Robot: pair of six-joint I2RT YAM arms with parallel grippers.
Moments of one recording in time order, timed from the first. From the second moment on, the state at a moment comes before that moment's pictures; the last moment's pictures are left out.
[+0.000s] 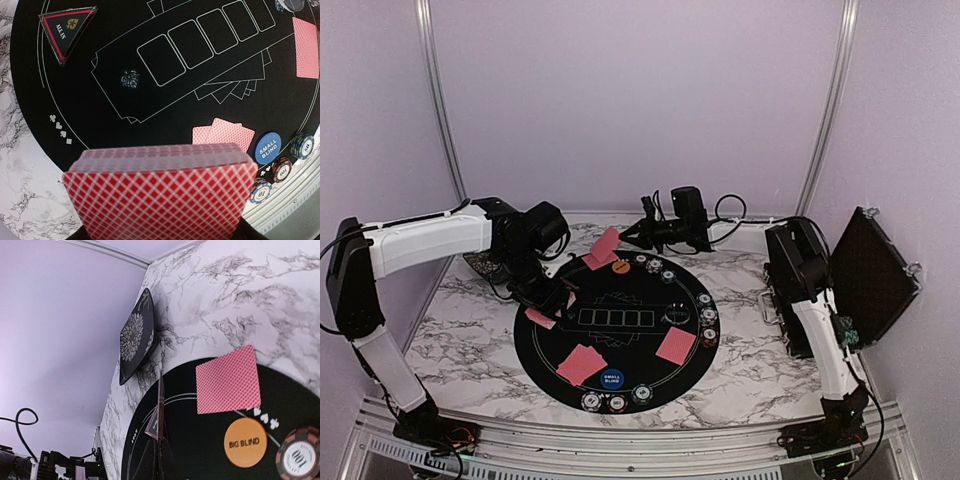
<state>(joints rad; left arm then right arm) -0.70 1.69 1.37 -1.07 0.09 -0.16 0.52 2.46 1.92 0.13 -0.78 0.85</state>
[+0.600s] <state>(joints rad) -0.69 1.68 1.37 -1.07 0.10 -0.16 0.50 2.64 2.22 -0.10 -0.73 0.74</state>
